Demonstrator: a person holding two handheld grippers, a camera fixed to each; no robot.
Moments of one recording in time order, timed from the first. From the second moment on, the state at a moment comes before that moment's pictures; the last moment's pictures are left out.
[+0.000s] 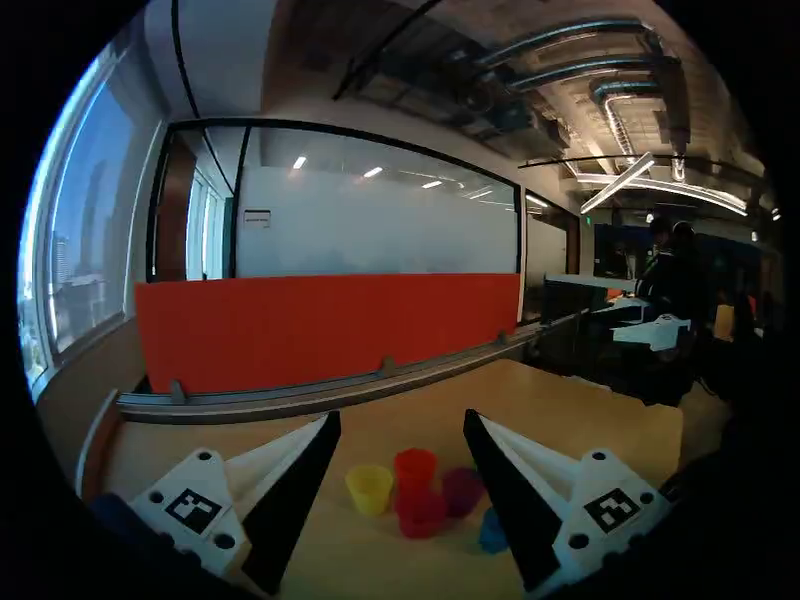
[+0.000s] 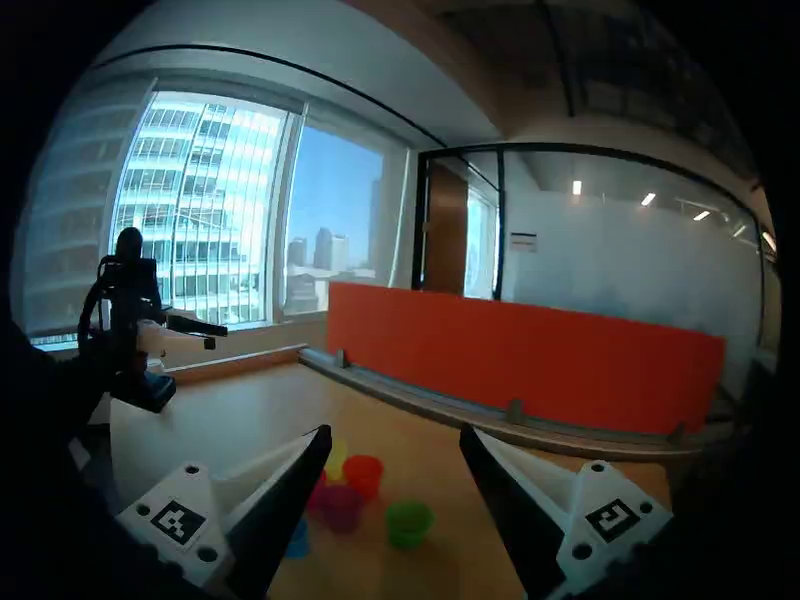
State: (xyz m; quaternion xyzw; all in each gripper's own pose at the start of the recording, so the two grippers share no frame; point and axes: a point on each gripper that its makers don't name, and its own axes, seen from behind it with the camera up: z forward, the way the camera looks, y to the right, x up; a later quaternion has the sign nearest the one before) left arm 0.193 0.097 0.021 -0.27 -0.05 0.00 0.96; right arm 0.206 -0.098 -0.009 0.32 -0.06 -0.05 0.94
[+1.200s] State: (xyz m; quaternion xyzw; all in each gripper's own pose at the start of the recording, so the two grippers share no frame) left arm 0.128 0.142 0.006 -0.36 -0.10 0.04 0.93; right arm 0.142 -0.090 -0.004 0.34 -0.14 -0.09 0.93
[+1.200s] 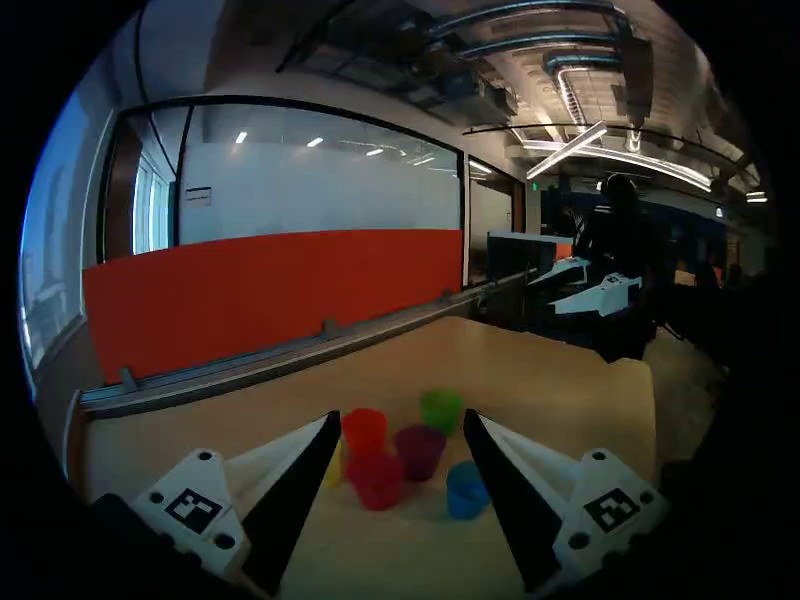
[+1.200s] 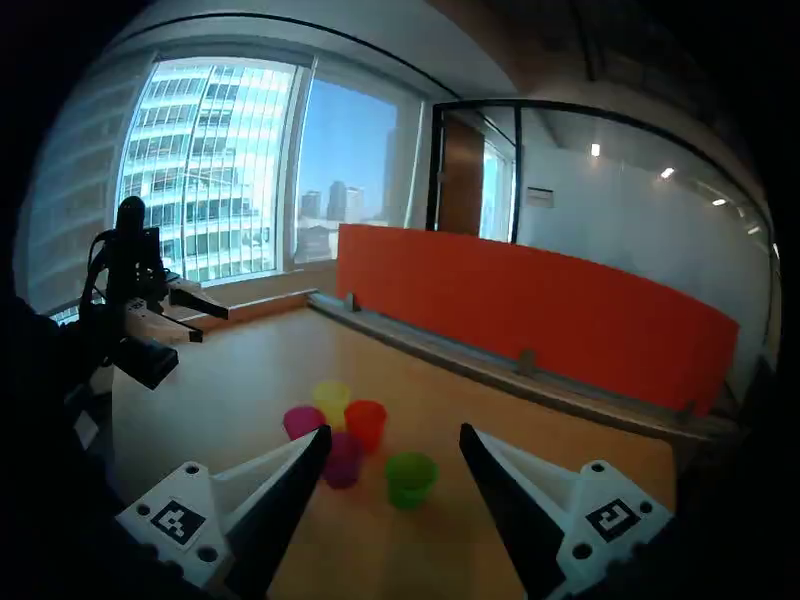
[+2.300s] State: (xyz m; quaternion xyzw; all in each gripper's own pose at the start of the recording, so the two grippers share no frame) left arm 0.024 0.197 -0.010 -0.44 -0.17 0.08 0.88; right arm 0.098 -0.097 0.015 0.34 -0.17 -0.10 0.92
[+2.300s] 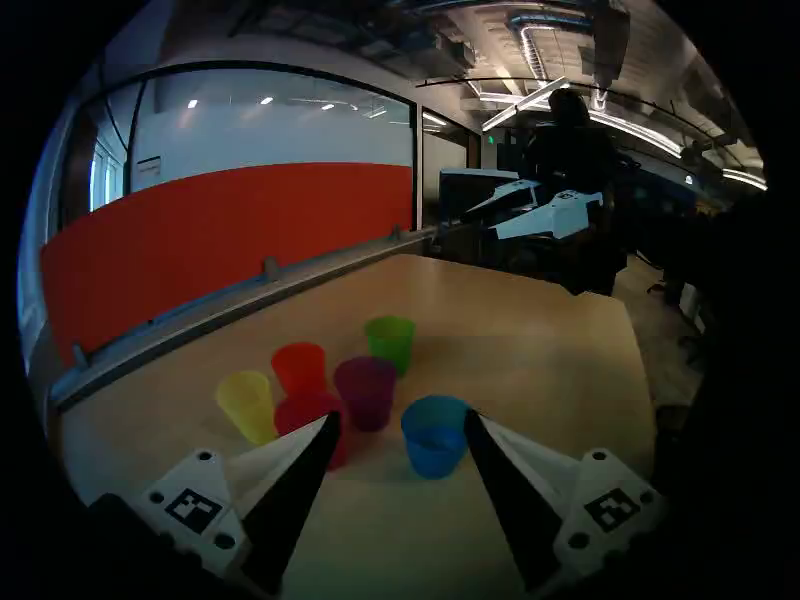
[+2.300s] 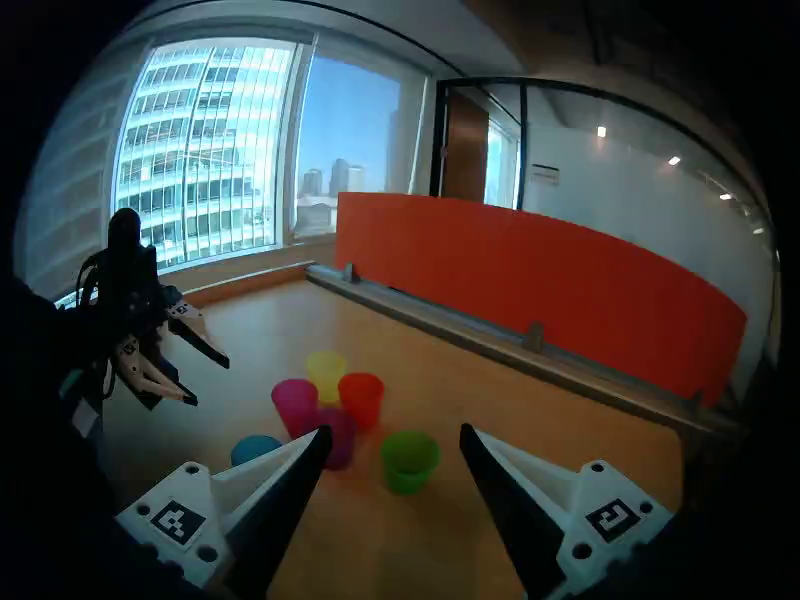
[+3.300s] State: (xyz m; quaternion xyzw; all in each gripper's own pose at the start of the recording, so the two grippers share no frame) left arm -0.057 0.239 -0.014 -0.47 -0.26 0.15 0.83; right arm 0.077 -0.105 0.038 0.35 -0.19 -0.10 0.91
